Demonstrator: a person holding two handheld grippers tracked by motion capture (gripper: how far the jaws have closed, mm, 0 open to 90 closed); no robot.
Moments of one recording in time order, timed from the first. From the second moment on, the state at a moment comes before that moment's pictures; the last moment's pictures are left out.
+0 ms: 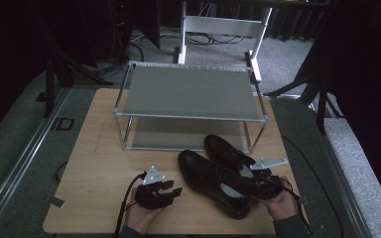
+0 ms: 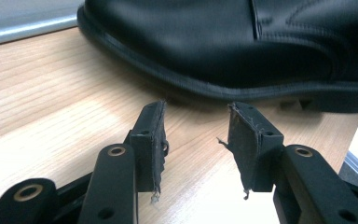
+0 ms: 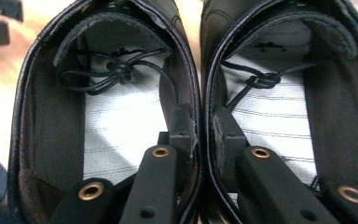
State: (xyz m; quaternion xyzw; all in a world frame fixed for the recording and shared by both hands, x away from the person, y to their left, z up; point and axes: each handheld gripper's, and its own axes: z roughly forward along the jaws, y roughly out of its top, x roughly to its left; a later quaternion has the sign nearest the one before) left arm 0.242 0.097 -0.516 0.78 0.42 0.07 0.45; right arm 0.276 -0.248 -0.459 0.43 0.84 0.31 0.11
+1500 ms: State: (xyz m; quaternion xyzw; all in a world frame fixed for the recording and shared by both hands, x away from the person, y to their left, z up) left arm 0.267 0.097 -0.518 0.77 0.44 0.10 0.44; right arm 0.379 -0.142 -0.467 0.53 0.74 0.38 0.18
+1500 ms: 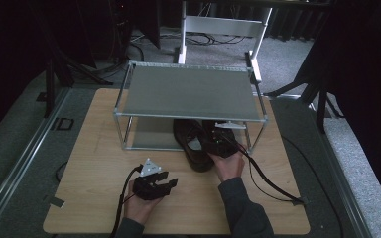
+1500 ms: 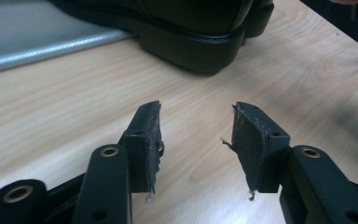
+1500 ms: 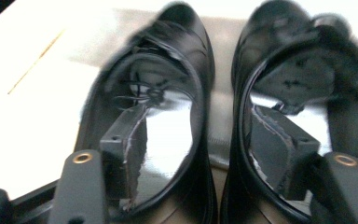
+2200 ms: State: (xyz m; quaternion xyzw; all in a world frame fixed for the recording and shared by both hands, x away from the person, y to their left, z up) left arm 0.322 0.019 -0.521 0.78 0.44 0.15 0.41; right arm 0.343 -0.231 -0.502 0.47 0.77 0.39 0.19
